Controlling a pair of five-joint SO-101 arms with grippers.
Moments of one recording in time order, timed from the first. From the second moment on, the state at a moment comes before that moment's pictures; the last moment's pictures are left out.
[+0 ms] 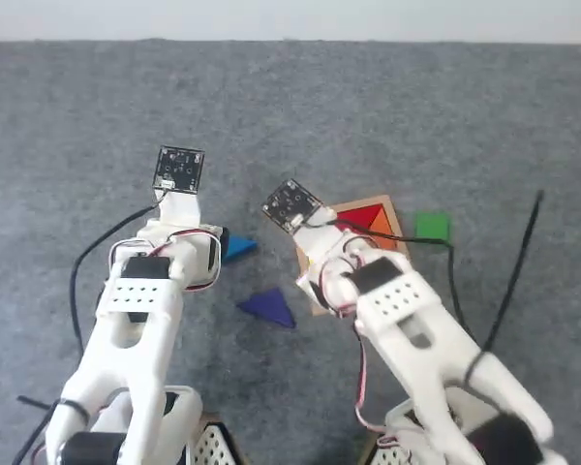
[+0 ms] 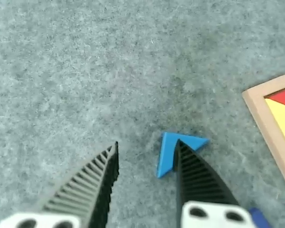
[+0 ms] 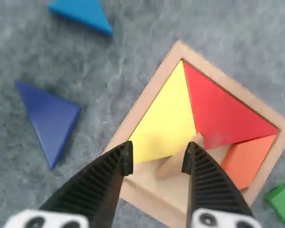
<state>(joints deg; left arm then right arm) -4.9 -29.6 62.3 36.0 -1.4 -33.9 -25.8 52.3 43.2 17.5</state>
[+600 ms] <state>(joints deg) -4.9 -29.6 62.3 36.0 -1.4 -32.3 -3.3 37.9 43.2 17.5</state>
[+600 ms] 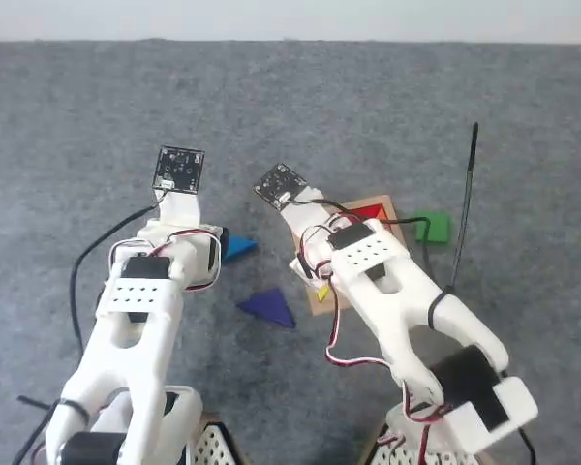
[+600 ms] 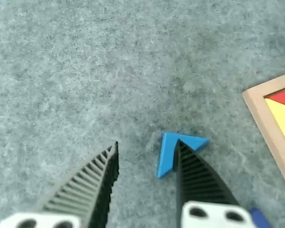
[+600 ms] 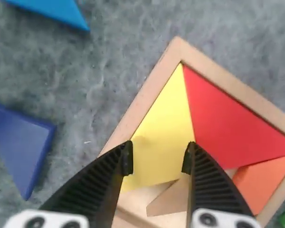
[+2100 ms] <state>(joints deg) -4.9 -29.6 62.3 36.0 -1.4 -23.5 -16.9 49.1 52.6 13.1</state>
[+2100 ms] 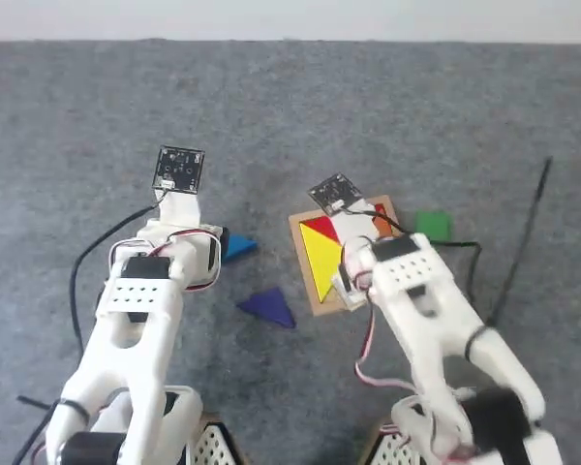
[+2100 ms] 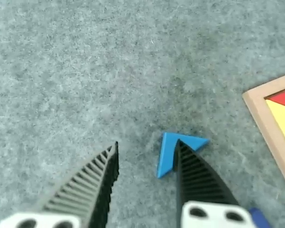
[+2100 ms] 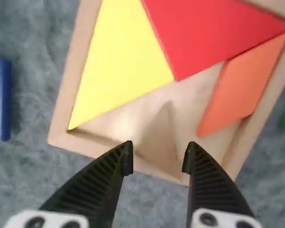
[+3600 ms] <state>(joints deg) -4.9 -29.6 62.3 36.0 -1.4 -18.7 -11.8 51.0 38.5 14.4</state>
